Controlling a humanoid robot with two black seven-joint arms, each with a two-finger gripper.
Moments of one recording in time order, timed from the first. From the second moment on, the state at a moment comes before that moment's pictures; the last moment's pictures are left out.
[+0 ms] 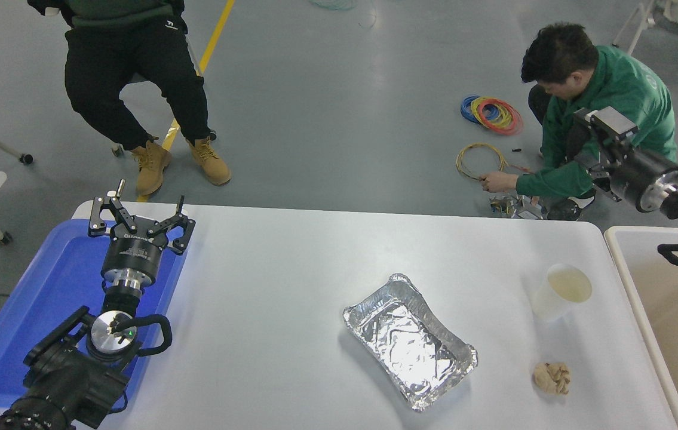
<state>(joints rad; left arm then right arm) -0.50 0.13 -1.12 -0.54 -0.09 -0.62 -0.36 1.23 -0.67 -0.52 0.67 -0.15 0.21 0.46</state>
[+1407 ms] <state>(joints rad) -0.50 0.13 -1.12 -0.54 -0.09 -0.62 -0.36 2.06 -0.52 -1.39 1.14 -0.40 0.78 0.25</state>
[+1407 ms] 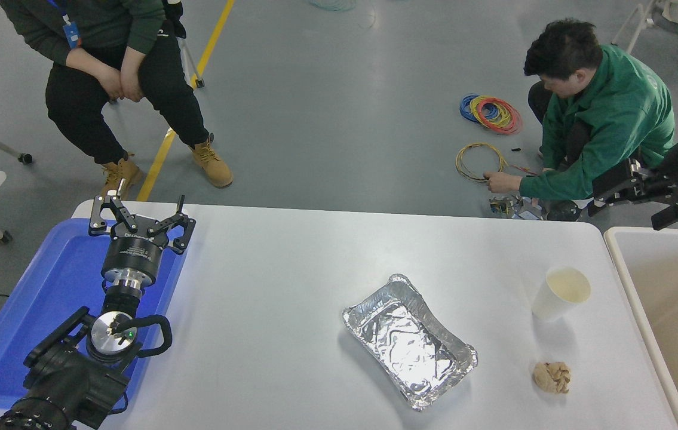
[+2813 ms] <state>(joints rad) -0.50 0.13 -1.12 -0.54 -0.09 -0.62 -0.36 1.89 -0.45 -1.35 1.03 -0.31 0.79 0.25</state>
